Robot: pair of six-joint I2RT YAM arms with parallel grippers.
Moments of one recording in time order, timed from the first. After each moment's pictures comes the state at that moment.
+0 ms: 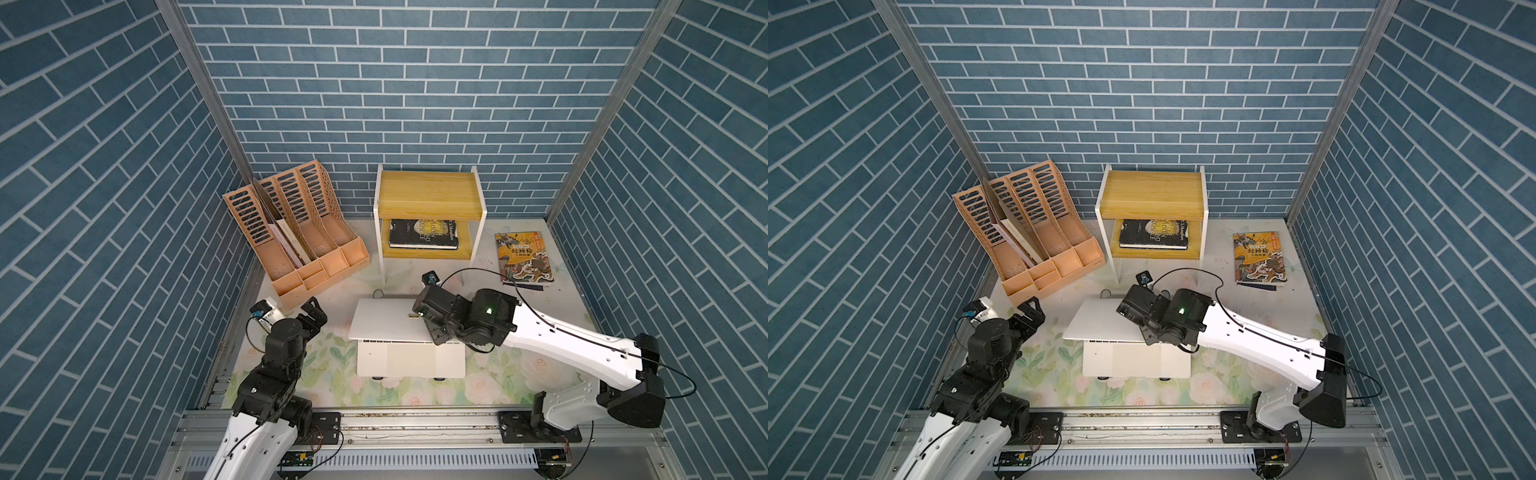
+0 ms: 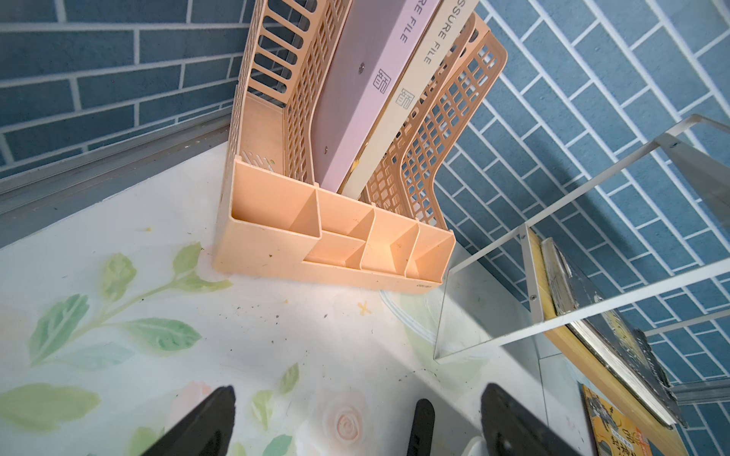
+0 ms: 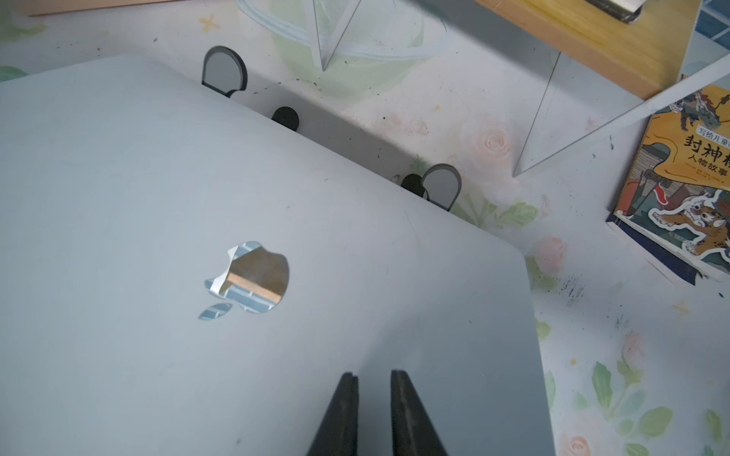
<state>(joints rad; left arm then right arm) -0.30 0.37 0.46 -0.51 -0.39 -0.83 1.23 1.43 1.39 -1.13 0.42 0.61</state>
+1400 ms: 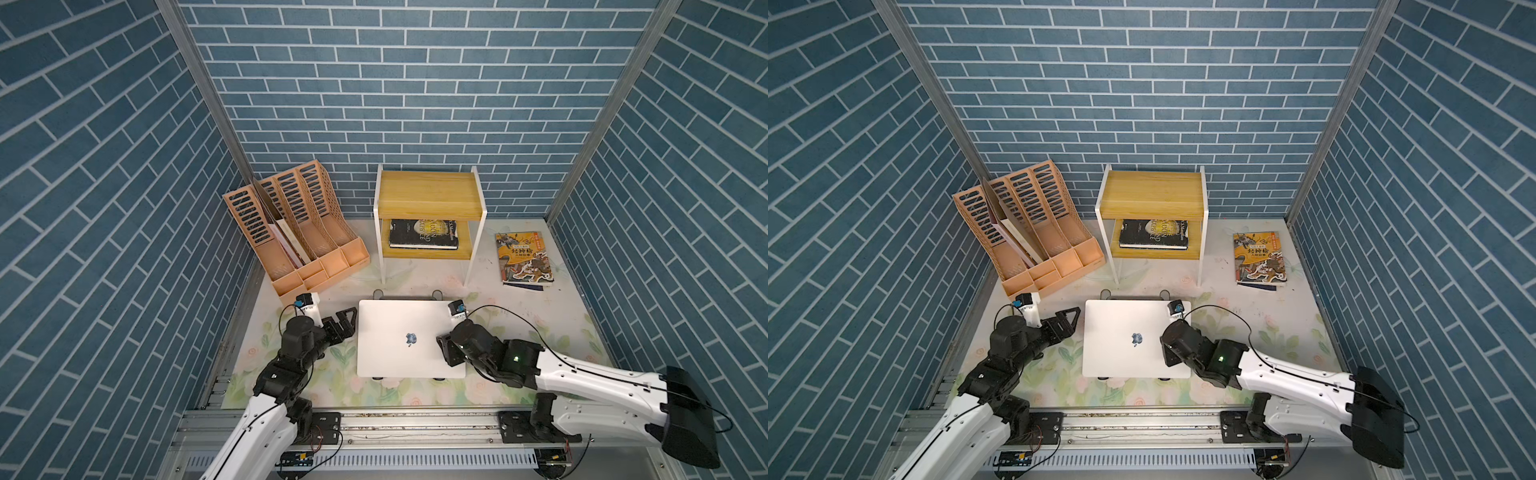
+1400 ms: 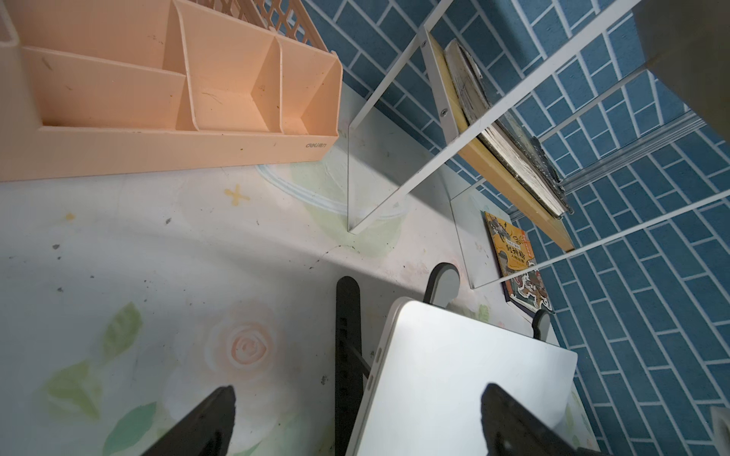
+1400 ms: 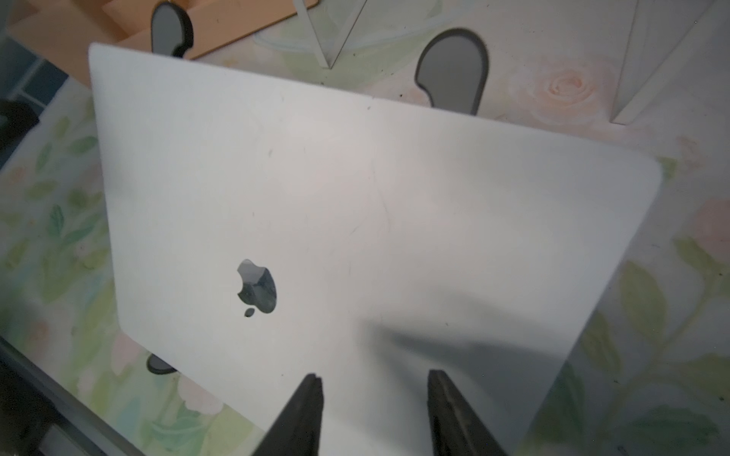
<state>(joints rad) -0.31 0.52 0.27 -0.17 0.13 -0.70 1.13 1.01 0.61 -0.38 0.33 0.64</state>
